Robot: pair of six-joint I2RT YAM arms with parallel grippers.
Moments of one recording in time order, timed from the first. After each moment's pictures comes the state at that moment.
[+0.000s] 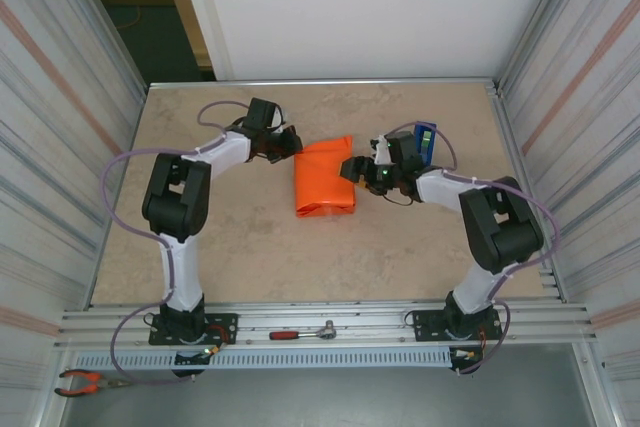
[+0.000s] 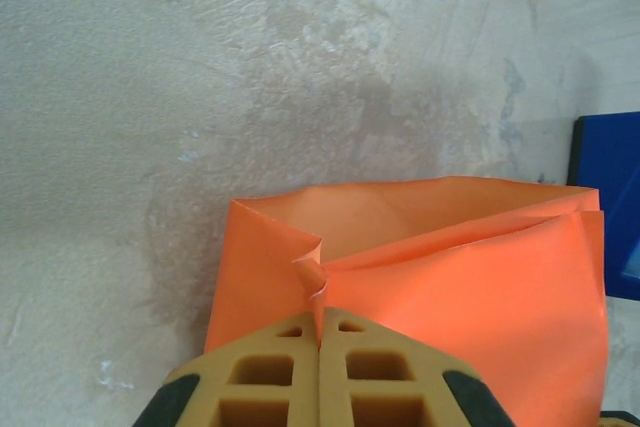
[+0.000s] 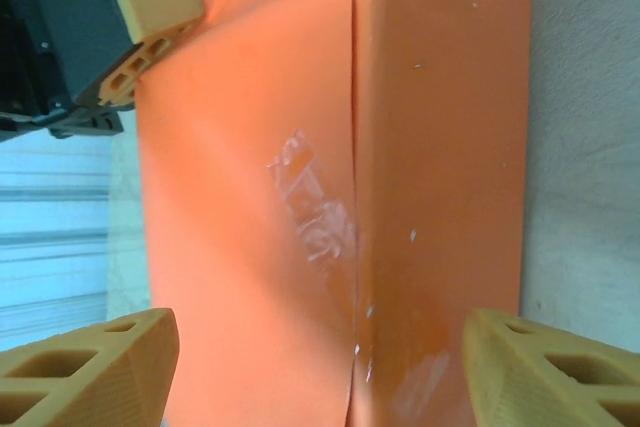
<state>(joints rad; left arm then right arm) -0.36 2.02 1.43 -0.25 0.40 -0.64 0.37 1.67 0.87 0.08 -0.58 0.73</state>
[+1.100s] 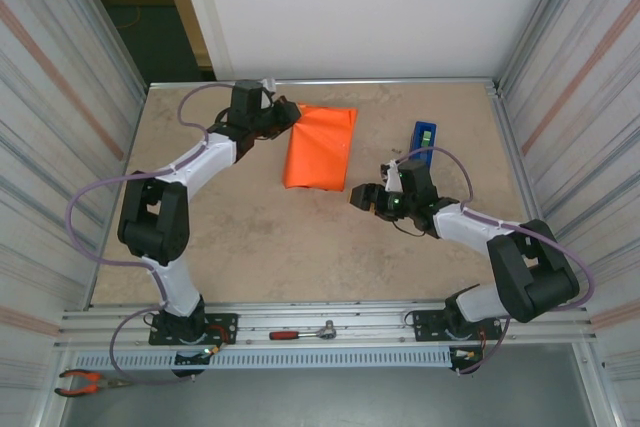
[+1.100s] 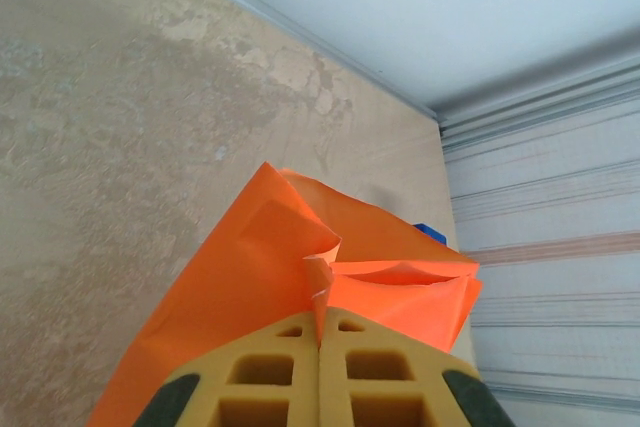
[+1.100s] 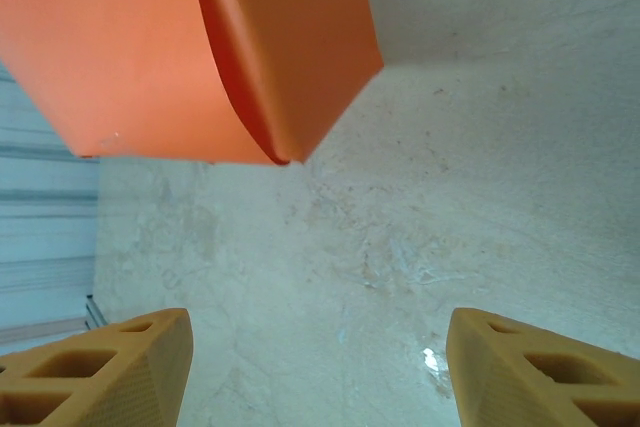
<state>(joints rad) -0.36 1.81 1.36 -0.01 0.36 -0.82 0.42 1.40 0.58 0.12 -0.52 0.75</state>
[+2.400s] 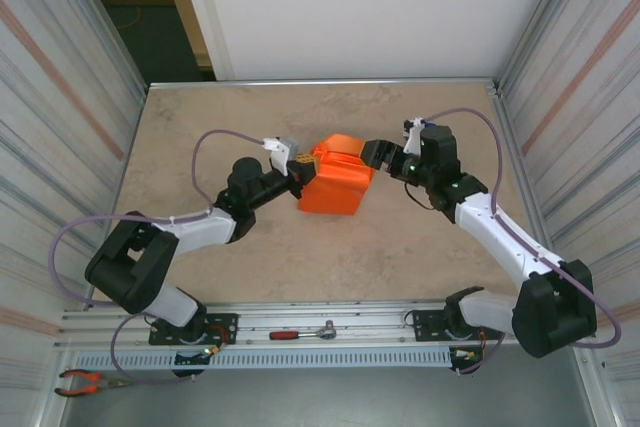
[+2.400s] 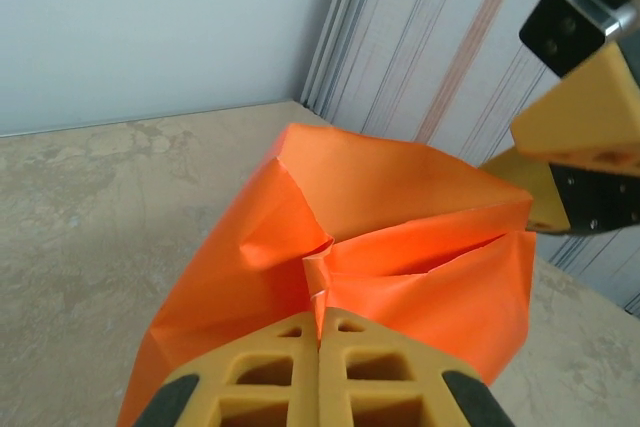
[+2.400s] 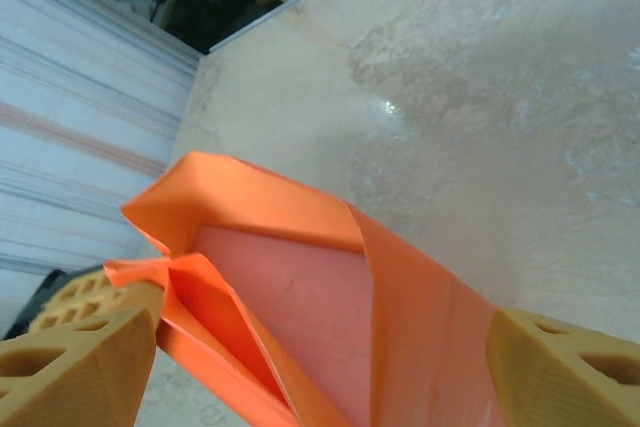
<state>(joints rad) -0.58 1.49 0.62 0.81 0.34 -0.27 0.37 1.22 0.86 -0.12 -0.33 0.69</state>
